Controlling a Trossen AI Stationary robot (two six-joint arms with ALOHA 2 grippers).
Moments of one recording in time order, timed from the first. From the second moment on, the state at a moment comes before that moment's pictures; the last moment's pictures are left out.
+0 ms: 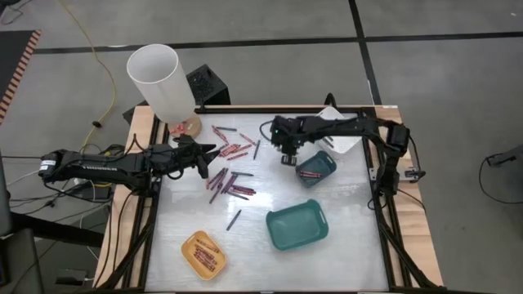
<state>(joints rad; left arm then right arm) 0.07 0.71 0.37 0.17 -0.42 -0.44 -0.37 1.79 1.29 -0.65 0.09 -0.24</state>
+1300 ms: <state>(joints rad) 0.07 0.70 0.37 0.17 -0.43 -0.43 -0.50 1.94 1.29 -0.70 0.00 -0.20</state>
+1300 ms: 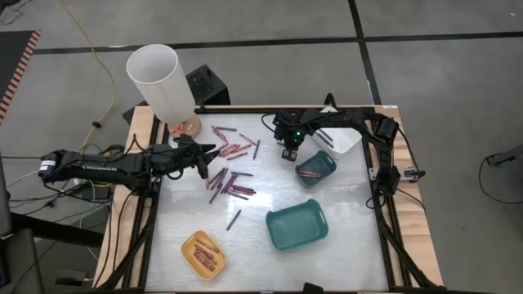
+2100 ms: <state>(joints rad) 0.07 0.70 0.37 0.17 -0.39 -0.43 -0.23 1.64 1.42 -0.91 0.03 -0.05</state>
